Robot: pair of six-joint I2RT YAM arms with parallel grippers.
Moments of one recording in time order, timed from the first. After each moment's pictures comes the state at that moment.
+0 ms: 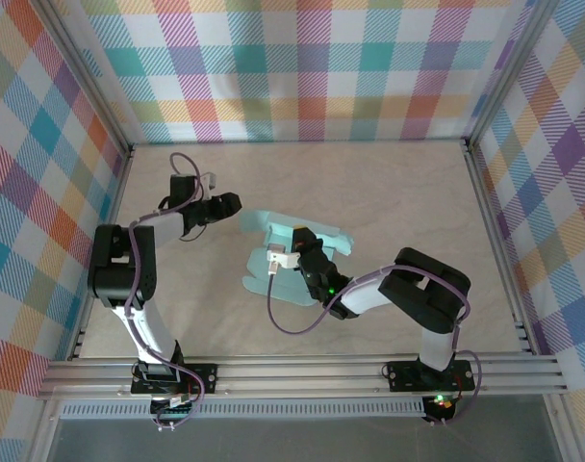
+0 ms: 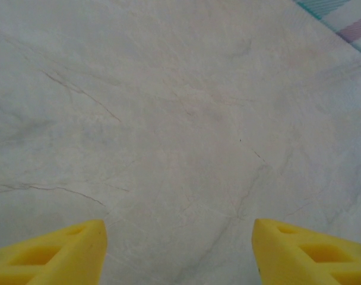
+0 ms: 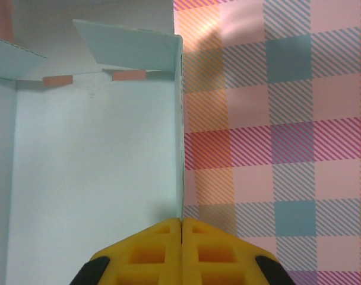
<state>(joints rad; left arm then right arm) -0.04 1.84 1.05 0.03 0.52 -0.39 1.00 1.84 0.68 1.03 0.69 -1.34</state>
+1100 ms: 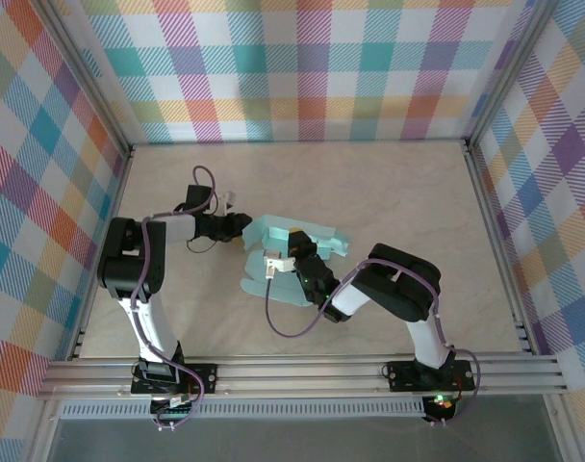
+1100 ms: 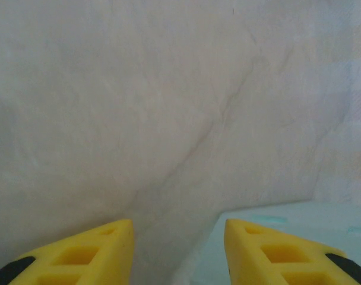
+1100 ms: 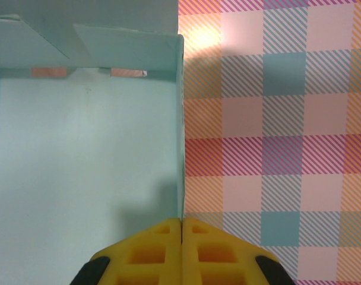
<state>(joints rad) -0.12 1.89 1.01 -0.11 0.66 -0.37 1.00 2.02 0.71 1.26 0.70 -1.47</state>
